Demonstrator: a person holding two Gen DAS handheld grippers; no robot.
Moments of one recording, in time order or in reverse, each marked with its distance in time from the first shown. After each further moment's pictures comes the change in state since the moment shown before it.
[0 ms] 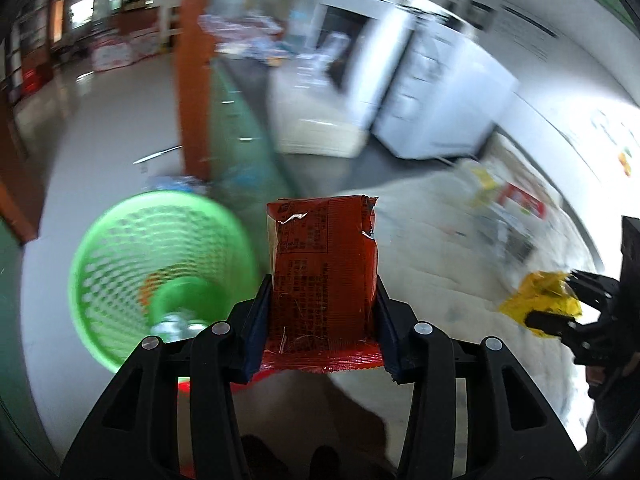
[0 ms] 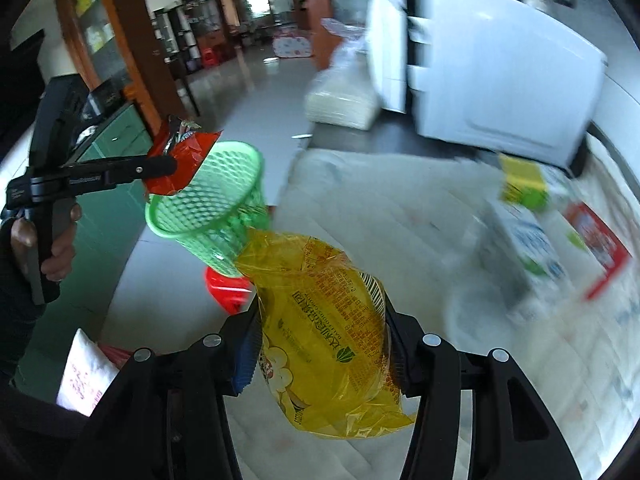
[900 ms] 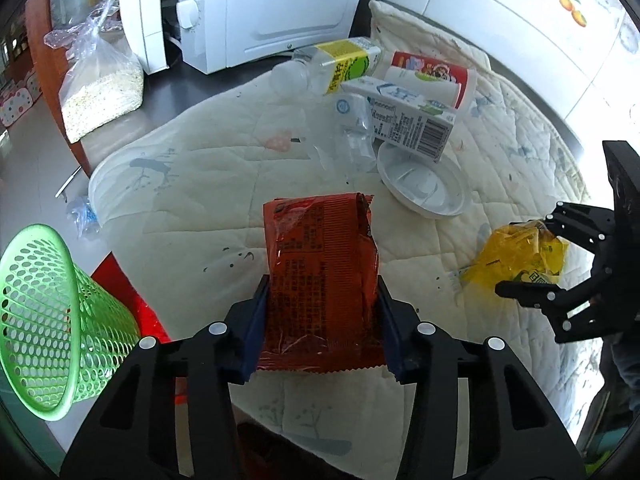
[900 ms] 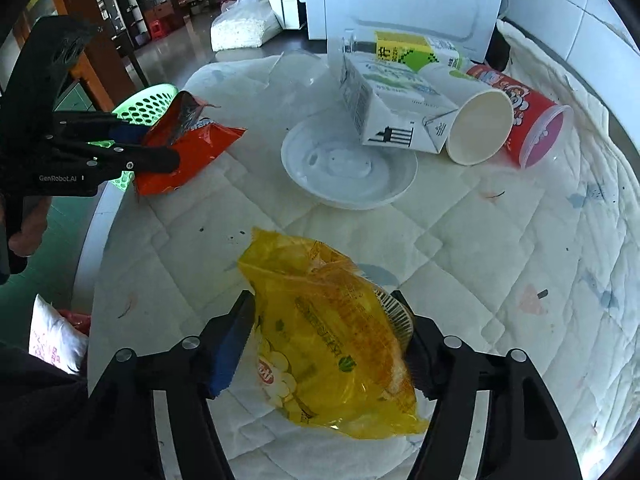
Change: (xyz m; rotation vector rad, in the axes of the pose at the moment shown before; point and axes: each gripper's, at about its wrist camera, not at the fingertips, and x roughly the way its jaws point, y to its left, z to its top) left arm 0.095 -0.190 -0.041 0.342 0.239 -0.180; right arm -0.033 -0.105 -0.118 0.119 0.145 -0.169
